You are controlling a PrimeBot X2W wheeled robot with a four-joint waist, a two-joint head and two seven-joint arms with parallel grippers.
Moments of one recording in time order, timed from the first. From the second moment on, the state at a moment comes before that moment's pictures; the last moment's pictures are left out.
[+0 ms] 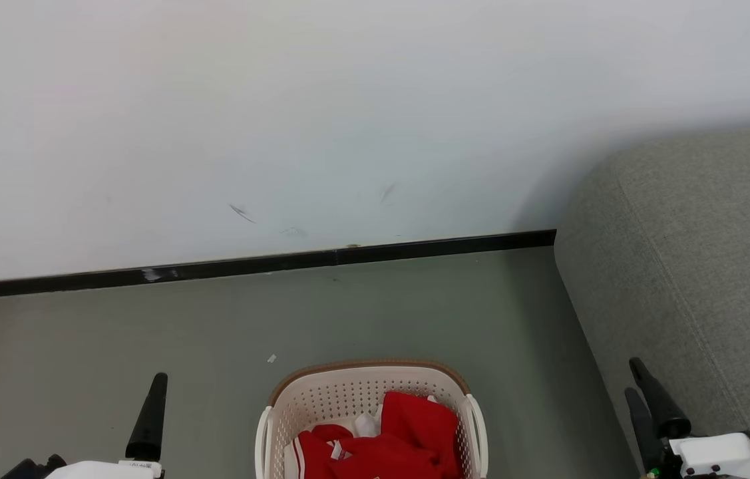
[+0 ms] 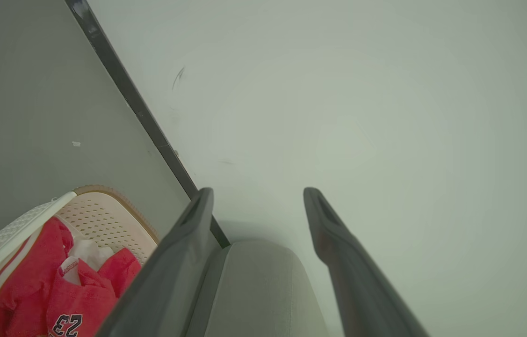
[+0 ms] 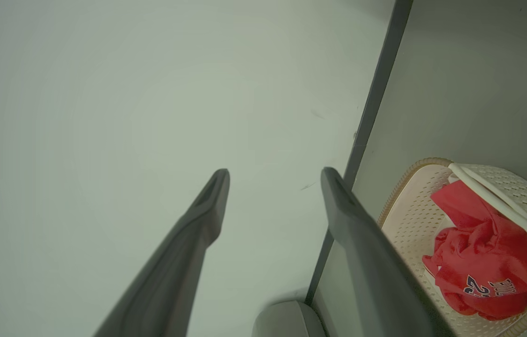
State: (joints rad) left arm -0.03 0.01 0.01 0.29 -1.46 -0.12 0.03; right arm 0.01 -0.04 -0.04 0.29 1.48 0.12 0.01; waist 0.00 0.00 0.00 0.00
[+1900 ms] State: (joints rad) left arm -0.03 0.03 -0.16 0.20 -0.49 0.05 -0.17; right arm 0.02 -0.04 0.02 0.23 0.53 0.12 -0.18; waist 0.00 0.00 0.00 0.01
